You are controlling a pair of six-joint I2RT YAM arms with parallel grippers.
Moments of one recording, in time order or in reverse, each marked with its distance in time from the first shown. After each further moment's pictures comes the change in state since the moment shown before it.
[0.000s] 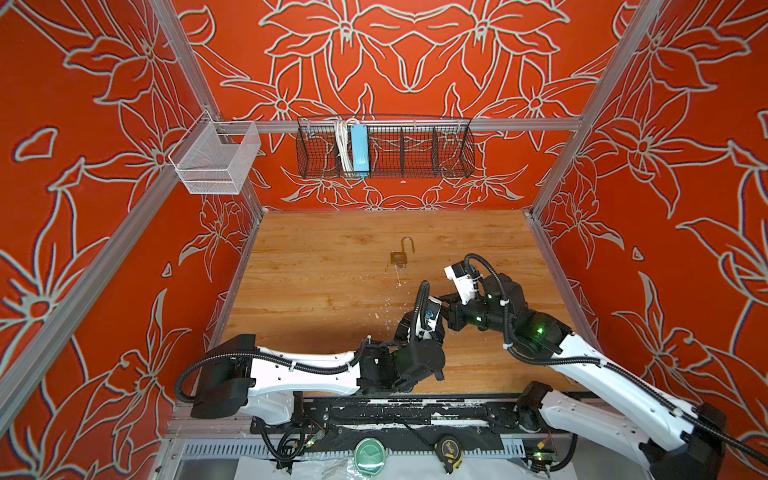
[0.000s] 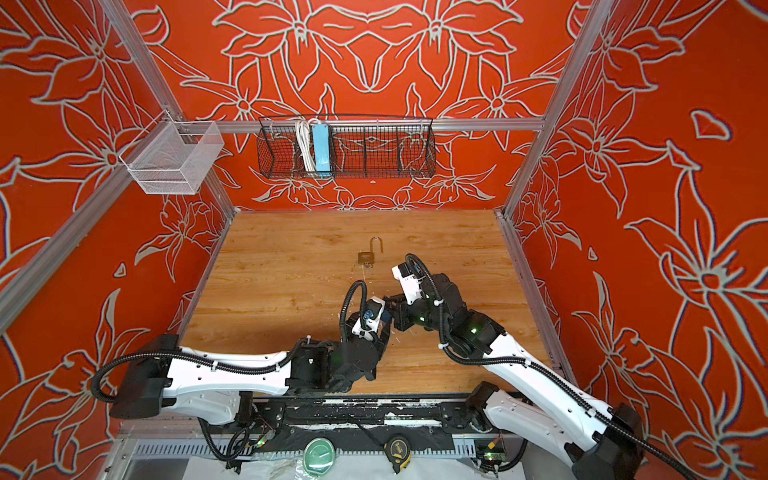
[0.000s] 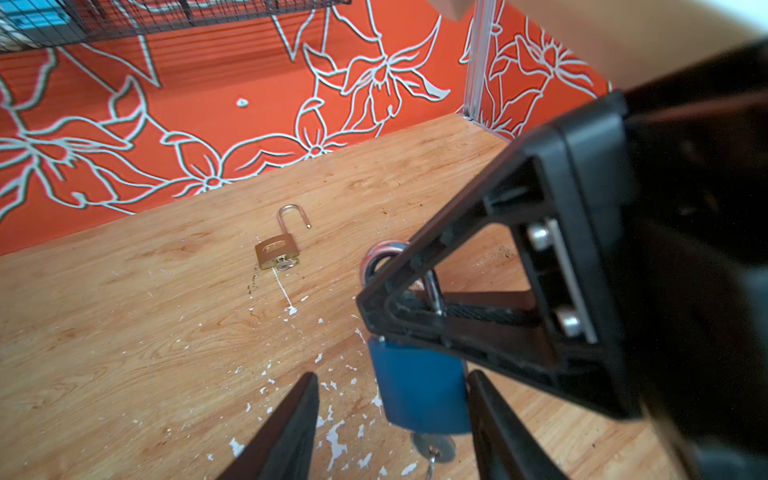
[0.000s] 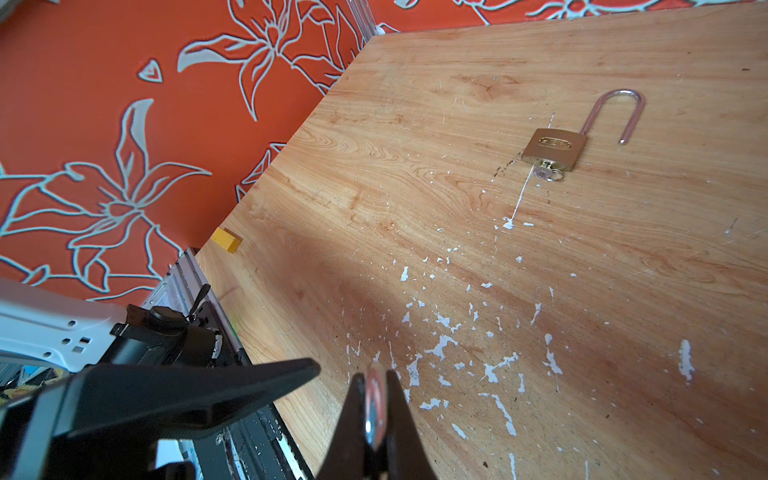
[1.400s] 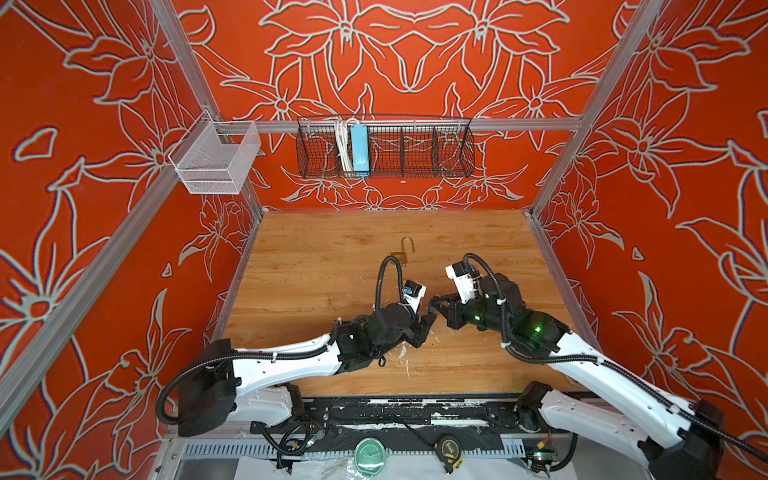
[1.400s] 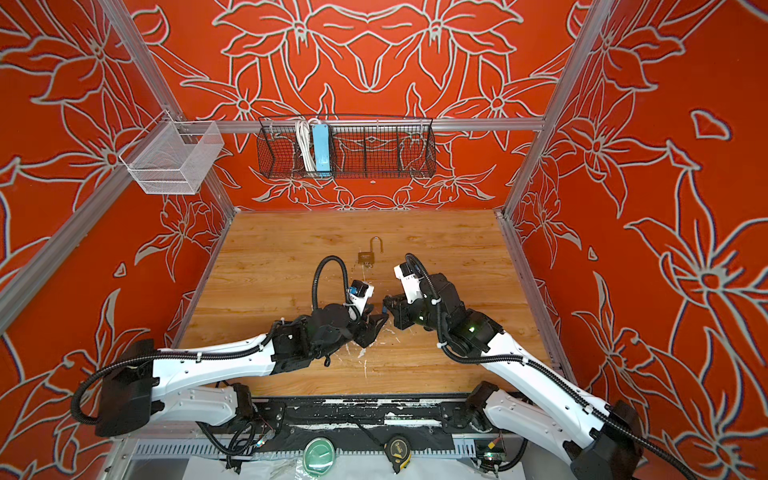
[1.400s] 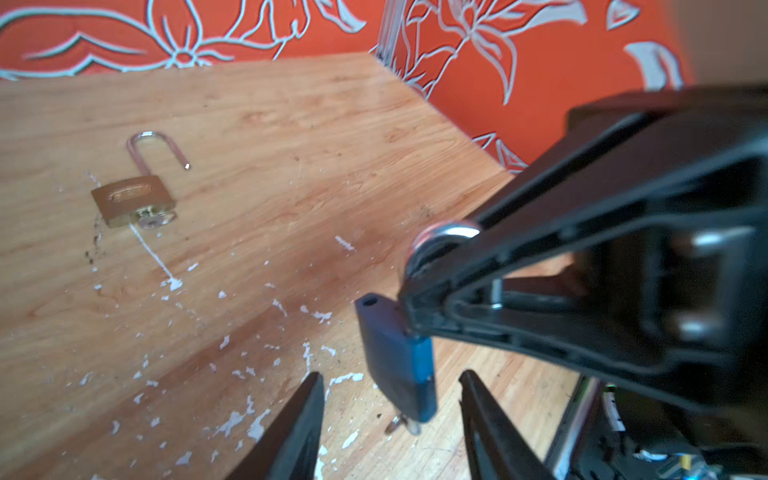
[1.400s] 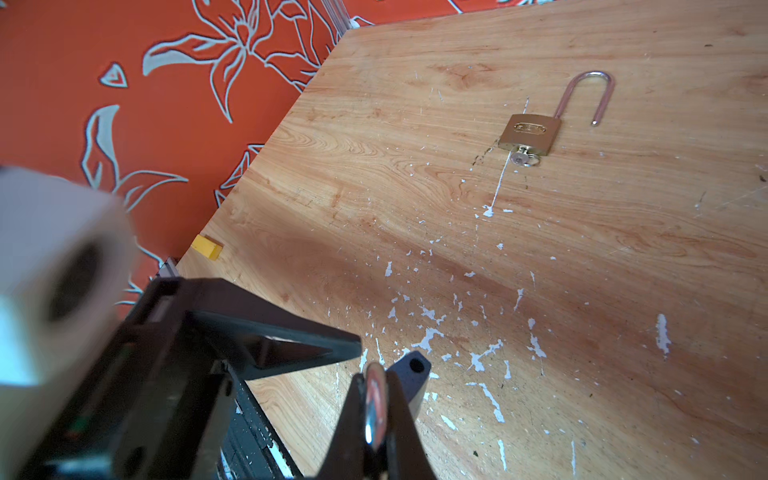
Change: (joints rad) left arm 0.281 -0.107 -0.133 0.058 0.623 -0.085; right arm 0.000 0.016 0.000 -0.018 0.052 0.037
